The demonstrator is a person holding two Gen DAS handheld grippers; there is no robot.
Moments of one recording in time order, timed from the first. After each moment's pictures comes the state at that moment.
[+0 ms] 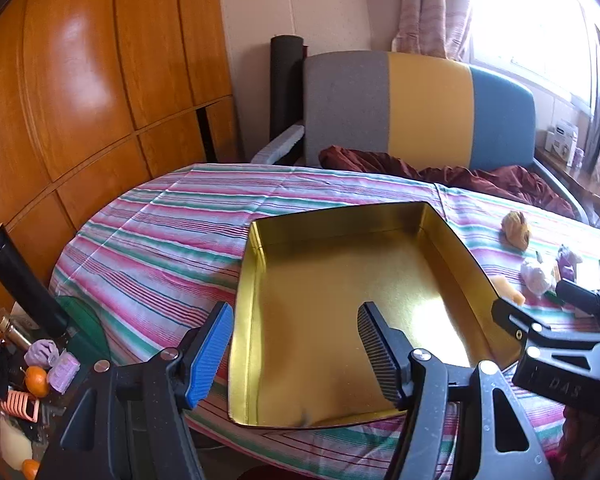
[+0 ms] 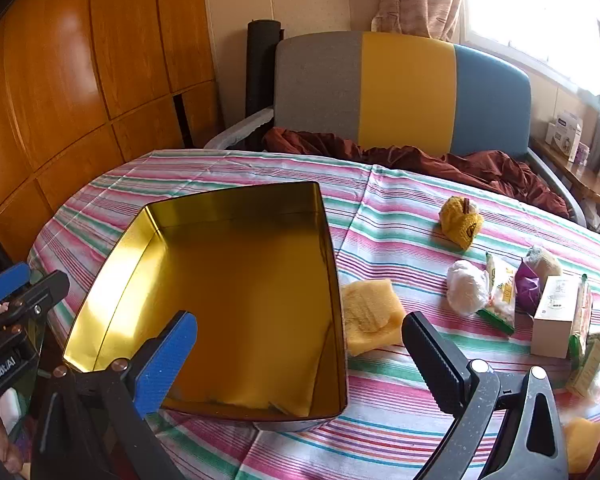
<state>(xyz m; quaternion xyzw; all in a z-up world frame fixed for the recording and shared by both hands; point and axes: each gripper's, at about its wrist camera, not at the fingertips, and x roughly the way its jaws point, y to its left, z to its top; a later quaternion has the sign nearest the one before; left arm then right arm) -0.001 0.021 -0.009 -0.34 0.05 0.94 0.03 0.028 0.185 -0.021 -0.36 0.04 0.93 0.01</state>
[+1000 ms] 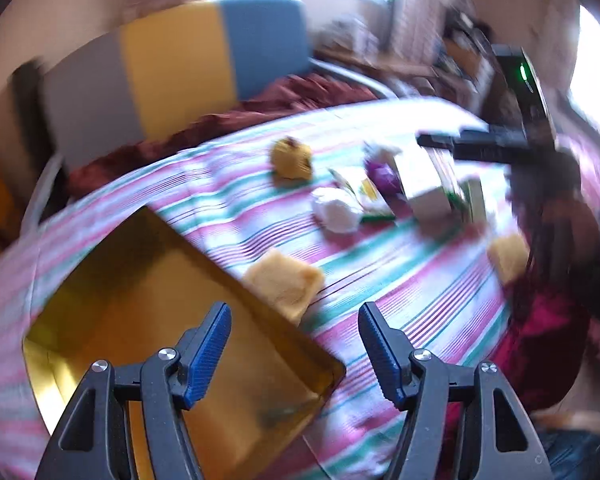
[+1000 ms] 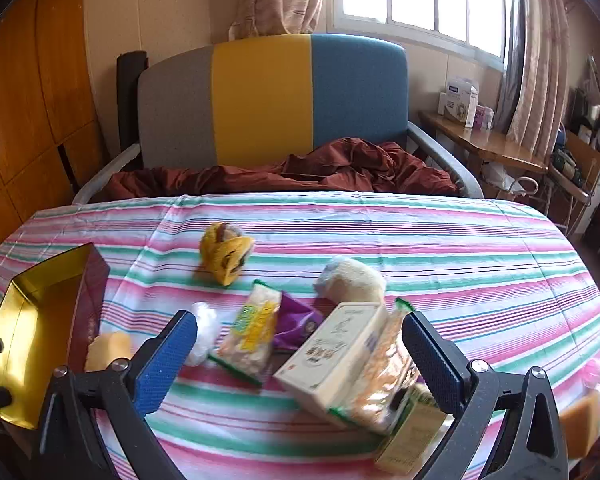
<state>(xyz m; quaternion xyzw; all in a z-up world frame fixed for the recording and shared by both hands) -0.034 0.195 -0.020 -0.41 0.22 0.79 0.41 0.041 0.430 -0.012 -0.35 0.09 0.92 0.17</state>
